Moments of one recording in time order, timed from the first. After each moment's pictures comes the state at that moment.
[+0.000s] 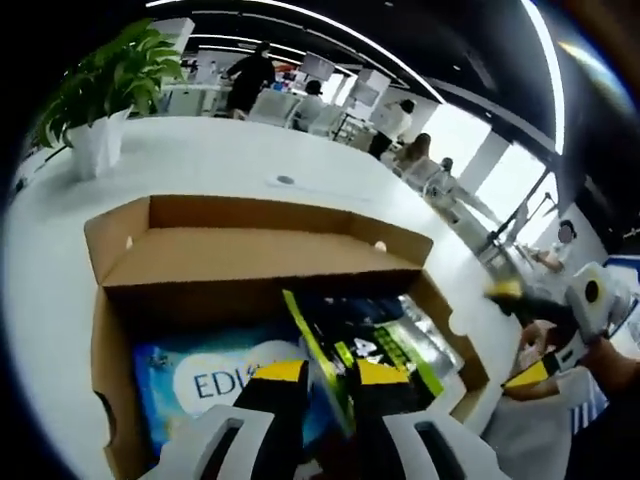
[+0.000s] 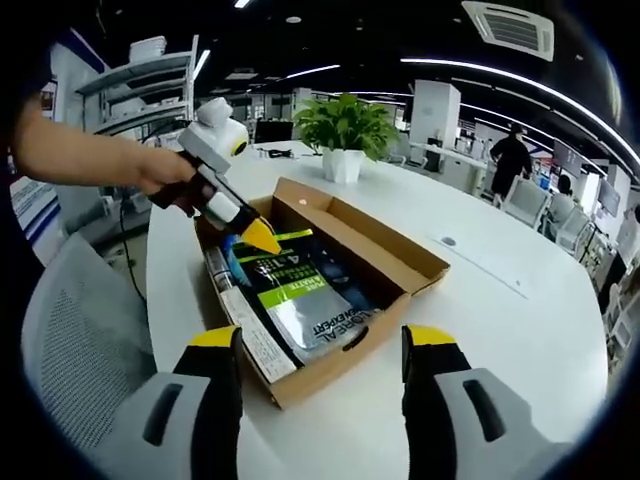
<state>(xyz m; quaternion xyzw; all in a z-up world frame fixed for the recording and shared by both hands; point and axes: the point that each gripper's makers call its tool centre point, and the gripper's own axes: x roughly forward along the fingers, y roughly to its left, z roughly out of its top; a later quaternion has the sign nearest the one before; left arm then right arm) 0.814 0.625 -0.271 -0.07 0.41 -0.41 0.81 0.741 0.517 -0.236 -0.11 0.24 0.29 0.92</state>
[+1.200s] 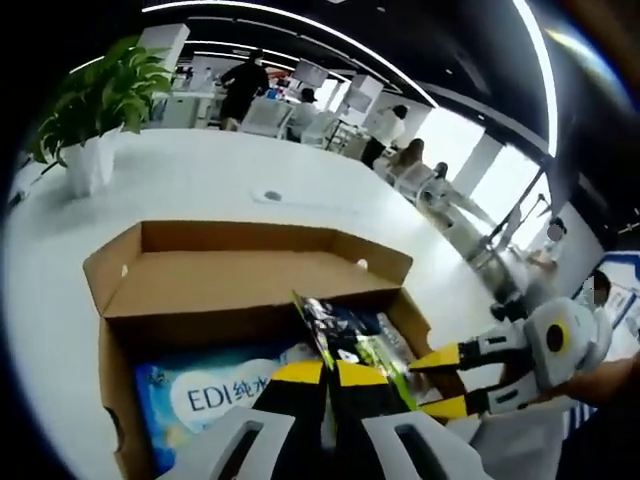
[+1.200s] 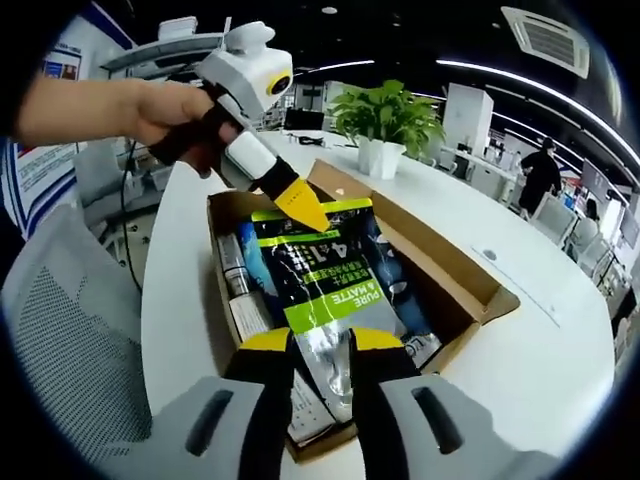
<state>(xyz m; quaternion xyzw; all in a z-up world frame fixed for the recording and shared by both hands) 0.809 0.614 -0.239 -0.05 0.39 -0.42 0.82 0.754 0.570 -0.271 -0.15 0.25 0.34 0.89</state>
